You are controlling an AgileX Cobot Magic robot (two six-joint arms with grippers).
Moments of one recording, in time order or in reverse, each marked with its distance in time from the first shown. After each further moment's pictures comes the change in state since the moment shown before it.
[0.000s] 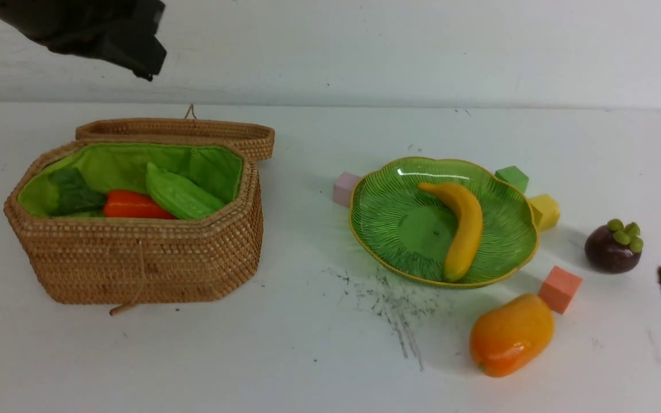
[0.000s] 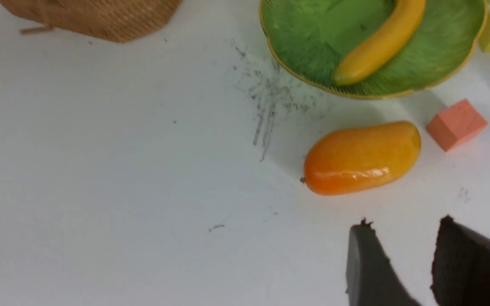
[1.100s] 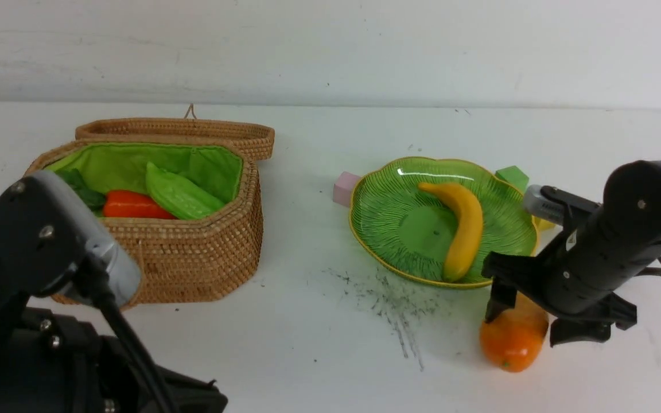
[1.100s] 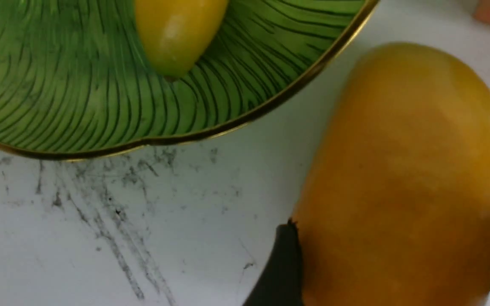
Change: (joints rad) right arm -0.144 0.796 -0.028 0.083 -0.352 0.420; left arm -0.529 -0.629 0.903 0.014 -0.368 -0.081
